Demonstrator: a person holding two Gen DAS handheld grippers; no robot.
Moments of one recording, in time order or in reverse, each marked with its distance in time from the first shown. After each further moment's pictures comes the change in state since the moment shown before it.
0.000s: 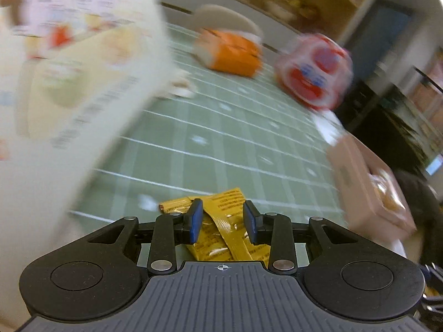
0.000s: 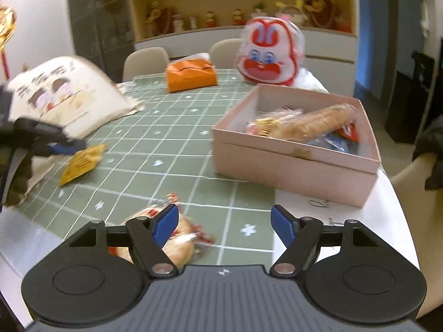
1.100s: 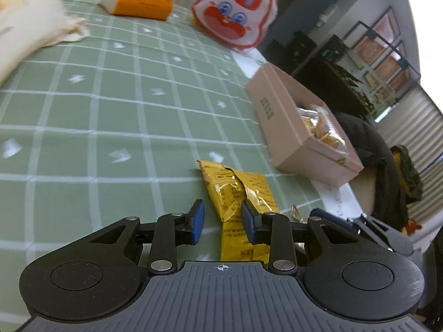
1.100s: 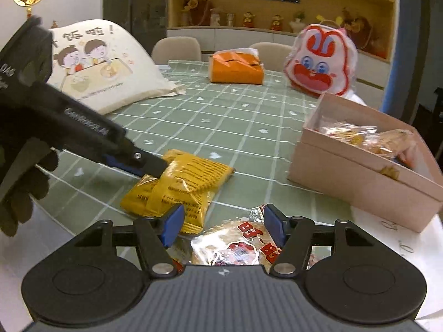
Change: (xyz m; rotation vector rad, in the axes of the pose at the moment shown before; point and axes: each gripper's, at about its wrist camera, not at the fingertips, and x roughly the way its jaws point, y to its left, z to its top) left arm 0.042 -0.064 -0.031 0.090 0.182 -0.248; right arm 0.043 0.075 -0.007 -0.146 -0.011 0.003
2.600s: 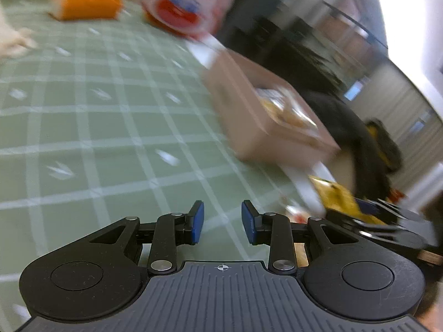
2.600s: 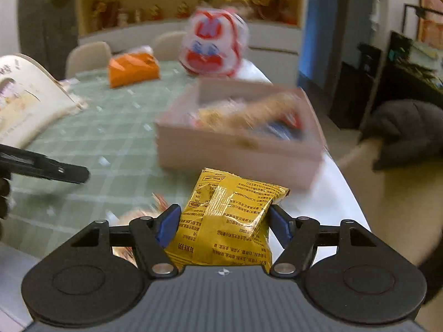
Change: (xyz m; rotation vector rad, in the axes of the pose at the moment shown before) left arm 0.018 -0.021 -0.008 0.138 0.065 -0.137; right arm -0.043 -0.081 -0.009 0.236 0.089 -0.289
